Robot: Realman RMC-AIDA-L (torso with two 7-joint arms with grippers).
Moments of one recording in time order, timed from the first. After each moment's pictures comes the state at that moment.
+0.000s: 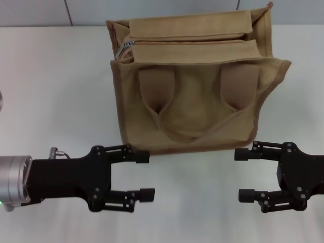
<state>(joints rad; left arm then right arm) -0.44 -2.05 0.86 0.49 1.89 1.85 -1.17 0.45 2.04 -0.56 -0.51 -2.13 -1.95 1.07</state>
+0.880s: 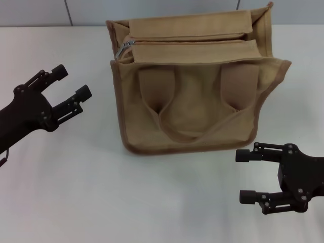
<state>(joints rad) -0.39 -2.07 0.25 0.35 1.89 1.71 -0.90 0.44 2.04 -0.56 -0.51 -2.13 -1.94 1.07</state>
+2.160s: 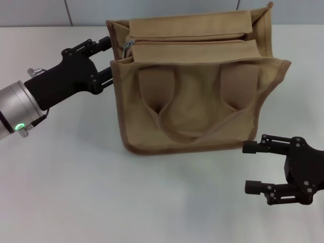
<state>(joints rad) -0.61 -2.07 0.30 0.28 1.90 1.48 -0.85 0.44 2.03 -0.51 -0.51 -2.13 -1.95 1.06</state>
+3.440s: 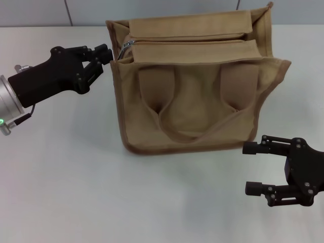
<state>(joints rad) -0.58 -2.06 0.38 0.43 1.90 1.57 -1.05 0.44 2.03 -0.51 -0.51 -2.13 -1.96 1.06</state>
